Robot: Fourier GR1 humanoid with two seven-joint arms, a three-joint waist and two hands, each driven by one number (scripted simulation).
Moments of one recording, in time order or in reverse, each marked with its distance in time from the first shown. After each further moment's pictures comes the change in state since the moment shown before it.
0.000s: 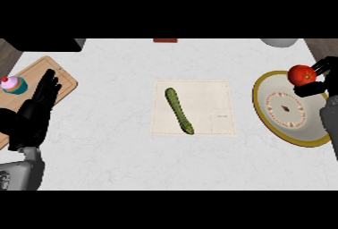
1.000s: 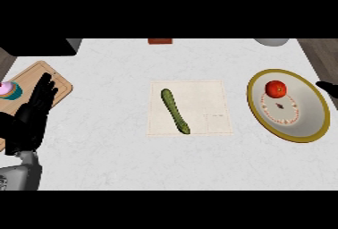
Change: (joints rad) left arm 0.028 -0.003 0.017 -0.010 -0.006 0.000 0.002; right arm 0.054 0.018 -0.481 0.095 -0.605 0.056 -0.560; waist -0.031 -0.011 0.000
